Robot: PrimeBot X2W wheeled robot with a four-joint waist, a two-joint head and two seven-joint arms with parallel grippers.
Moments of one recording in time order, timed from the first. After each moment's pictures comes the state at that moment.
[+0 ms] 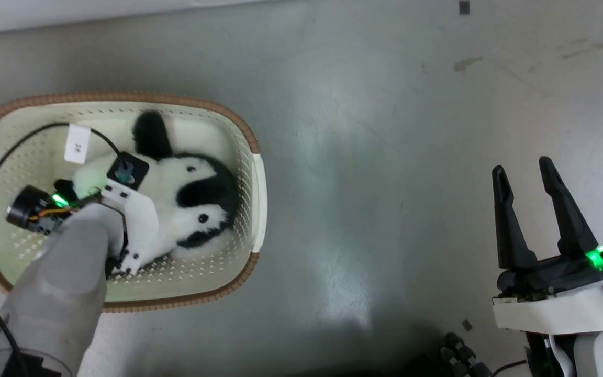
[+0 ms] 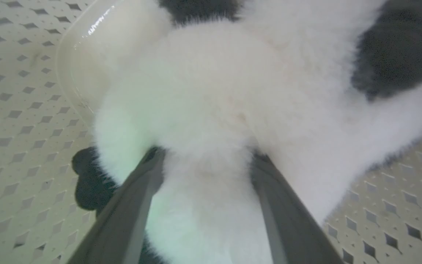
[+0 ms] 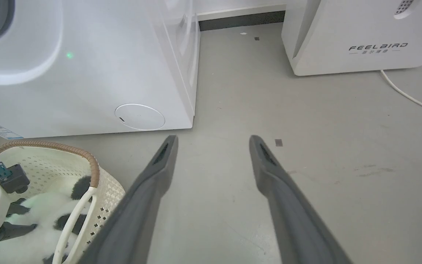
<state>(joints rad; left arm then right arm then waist) -0.86 0.33 -0.45 1.12 -0.04 -0.11 0.20 -0.14 -0.05 0.01 -0.14 0.21 0.13 -0.23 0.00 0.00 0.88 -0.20</state>
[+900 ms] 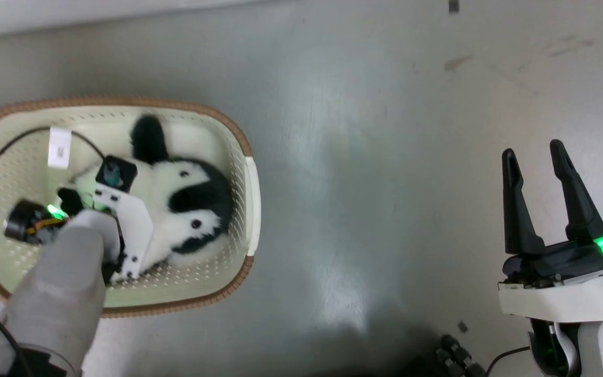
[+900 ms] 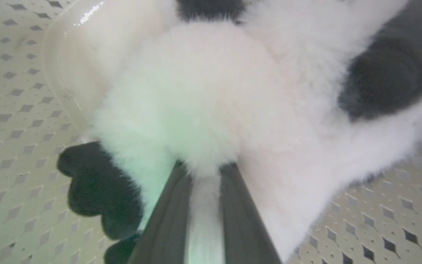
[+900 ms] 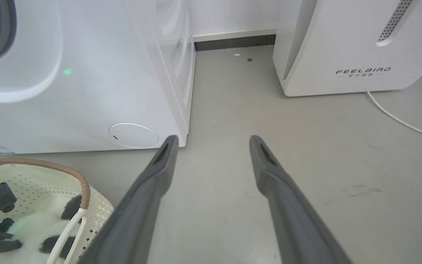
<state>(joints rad) -0.91 0.32 -0.54 1.27 -0.21 -0.13 0.13 -0.18 -0.05 0.00 -0.12 0.21 0.13 -0.26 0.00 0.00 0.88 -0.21</state>
